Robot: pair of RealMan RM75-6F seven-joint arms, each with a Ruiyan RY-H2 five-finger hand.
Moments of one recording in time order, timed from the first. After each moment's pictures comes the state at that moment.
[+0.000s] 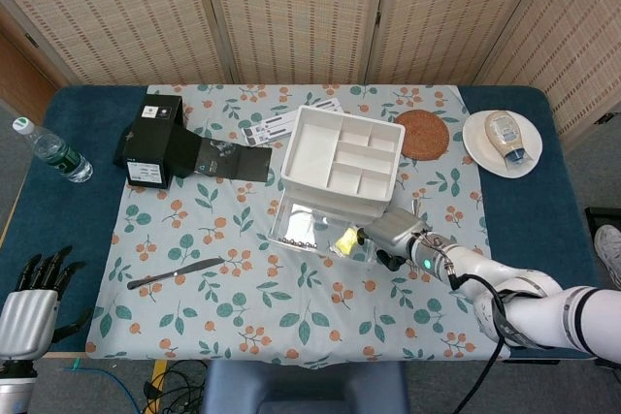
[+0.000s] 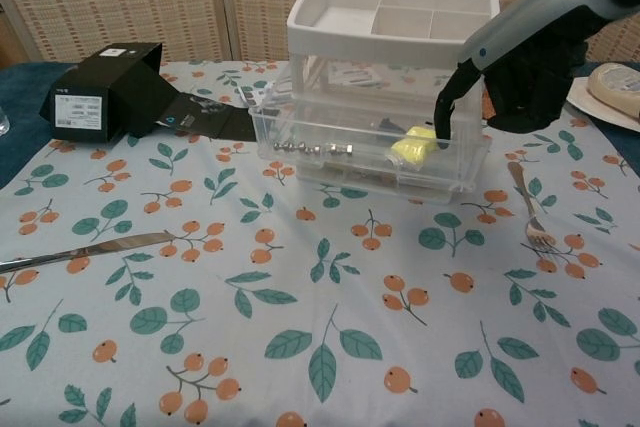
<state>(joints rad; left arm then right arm) -0.06 -1.18 -0.02 -1.65 1.53 1.53 0.18 1.60 -0.85 -0.31 -1.98 -0.57 0.34 -0.21</state>
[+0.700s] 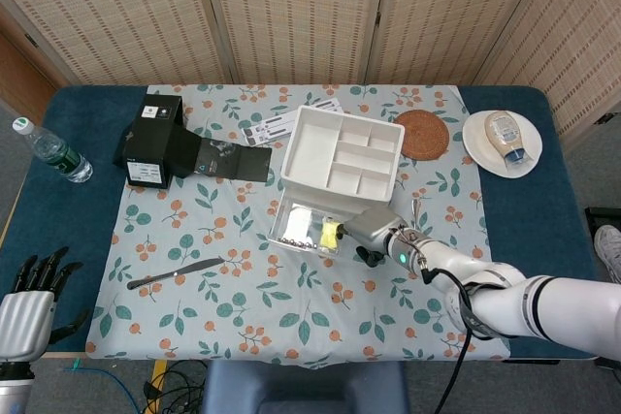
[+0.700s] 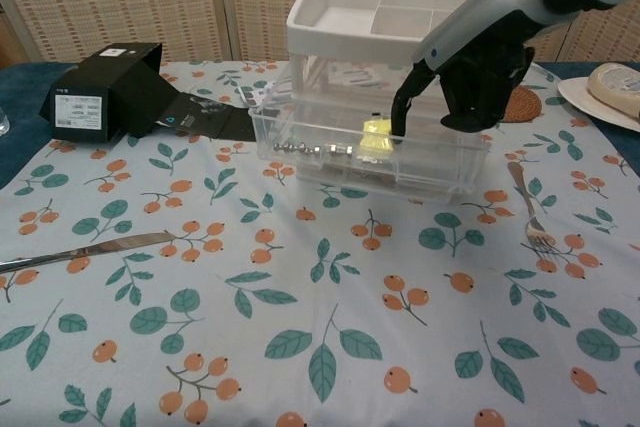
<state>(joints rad) -0.05 -1.18 -0.01 -1.65 1.53 1.53 0.18 1.69 -0.93 -0.32 -1.93 -0.50 0.35 -0.15</state>
